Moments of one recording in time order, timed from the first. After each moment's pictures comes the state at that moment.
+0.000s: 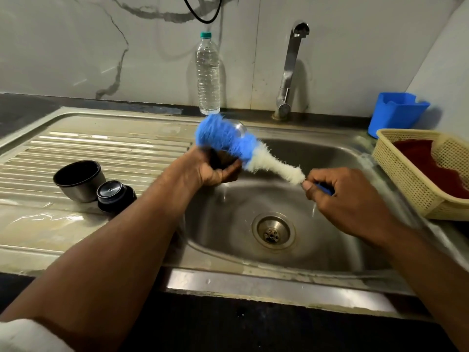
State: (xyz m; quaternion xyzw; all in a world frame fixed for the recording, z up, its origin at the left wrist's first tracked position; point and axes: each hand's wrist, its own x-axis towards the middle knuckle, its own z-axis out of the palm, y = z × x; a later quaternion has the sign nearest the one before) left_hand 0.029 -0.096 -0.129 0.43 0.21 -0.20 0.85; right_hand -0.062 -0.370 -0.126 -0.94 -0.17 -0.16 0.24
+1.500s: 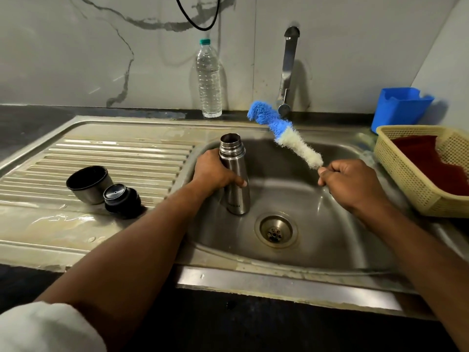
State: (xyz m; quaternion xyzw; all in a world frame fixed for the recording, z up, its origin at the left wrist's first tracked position) left_hand 0.027 -0.112 -0.162 0.92 0.08 0.06 0.38; right_hand -0.029 -0.387 -0.138 -0.92 0.05 -0.12 0.36
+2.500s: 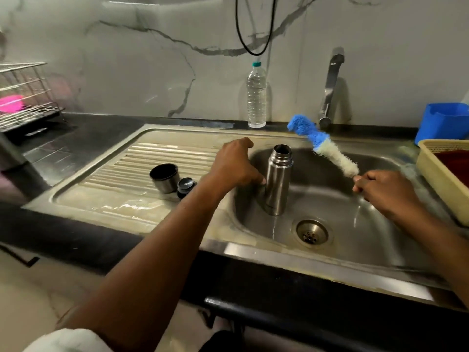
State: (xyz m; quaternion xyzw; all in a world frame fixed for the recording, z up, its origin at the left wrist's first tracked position) left_hand -0.057 -0.073 -0.079 0.97 0.03 0.08 0.24; right_hand -0.042 -0.378 -0.129 -0.92 0.01 -0.08 0.38
